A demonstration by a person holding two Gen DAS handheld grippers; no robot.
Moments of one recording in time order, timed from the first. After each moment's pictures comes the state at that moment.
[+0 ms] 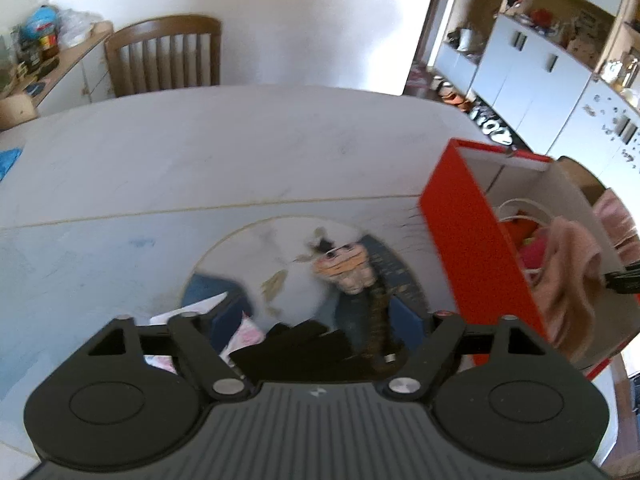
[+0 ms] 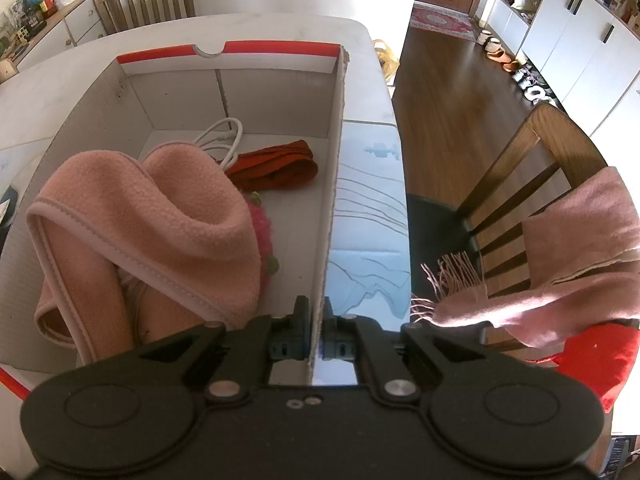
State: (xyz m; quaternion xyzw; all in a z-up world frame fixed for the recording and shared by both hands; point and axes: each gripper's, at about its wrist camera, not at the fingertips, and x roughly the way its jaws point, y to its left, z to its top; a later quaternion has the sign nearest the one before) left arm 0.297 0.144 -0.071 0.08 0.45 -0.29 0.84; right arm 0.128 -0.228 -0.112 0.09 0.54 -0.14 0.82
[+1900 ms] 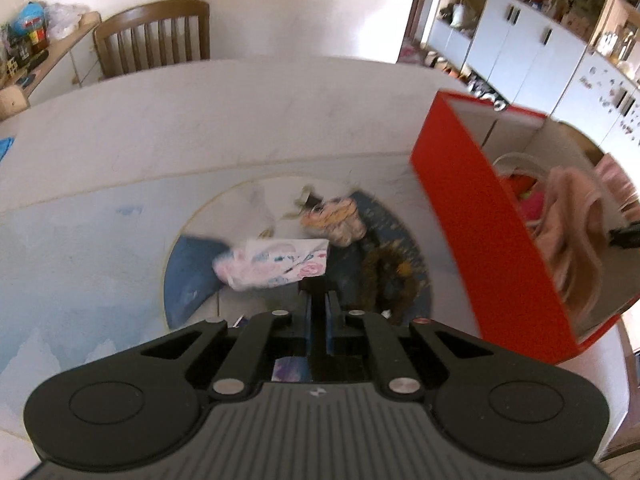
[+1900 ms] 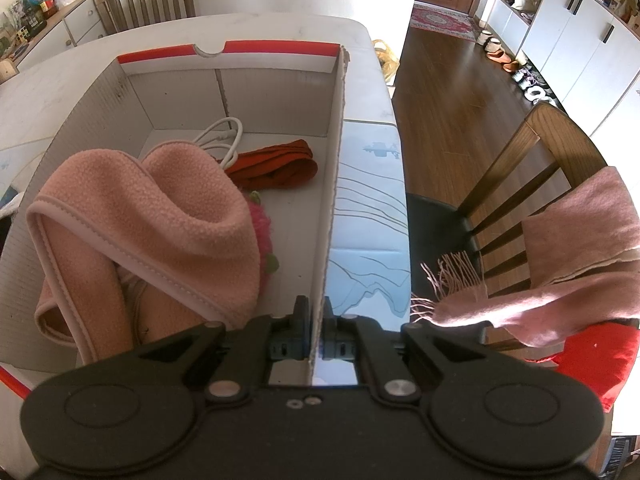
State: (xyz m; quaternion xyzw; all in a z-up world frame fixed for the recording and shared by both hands) left arm 0.272 0.140 -0.091 0.10 0.47 -0.29 0.83; right arm 0.130 -0.224 -0.113 0.08 0.54 -0.14 0.82
